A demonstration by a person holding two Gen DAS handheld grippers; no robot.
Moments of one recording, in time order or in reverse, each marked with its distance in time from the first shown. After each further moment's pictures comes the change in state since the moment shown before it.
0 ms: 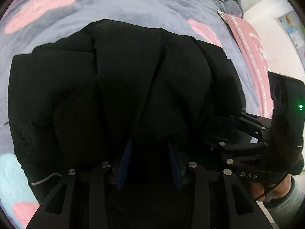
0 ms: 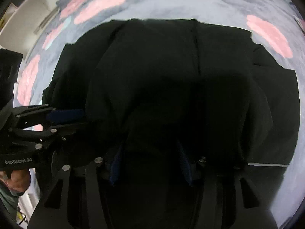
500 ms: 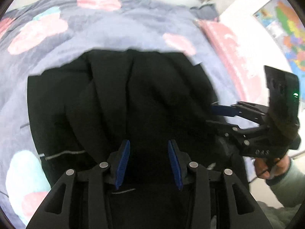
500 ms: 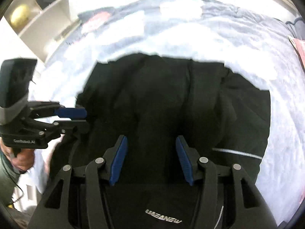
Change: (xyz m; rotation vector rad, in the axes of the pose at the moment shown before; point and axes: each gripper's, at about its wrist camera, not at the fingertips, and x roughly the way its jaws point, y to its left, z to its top) left arm -0.055 -0.013 -0.037 0.089 -0.079 -0.031; right arm -0.078 0.012 -0.030 -0.093 -0.099 0.008
